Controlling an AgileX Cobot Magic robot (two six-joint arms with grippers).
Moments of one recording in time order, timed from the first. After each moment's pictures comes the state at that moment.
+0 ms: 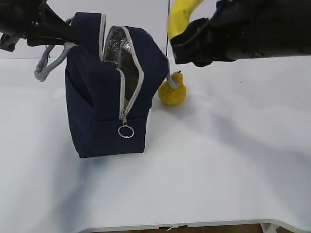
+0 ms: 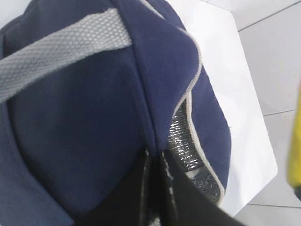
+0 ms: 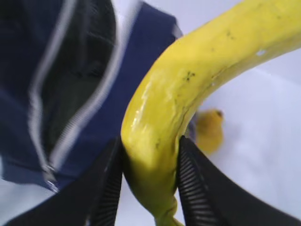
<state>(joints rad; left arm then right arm) -0.14 1.61 -1.29 -1.01 0.83 0.38 0.60 1.38 -1.05 -0.27 0.24 0.20</state>
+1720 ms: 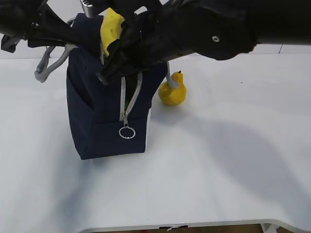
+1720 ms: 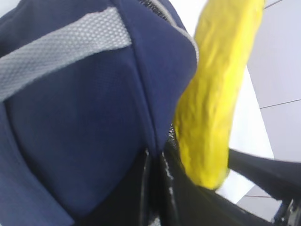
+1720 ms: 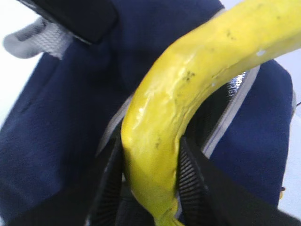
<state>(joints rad) -0.14 1.61 -1.29 -1.01 0.85 0.40 0.77 1.74 -1.41 -0.49 0.37 0.23</state>
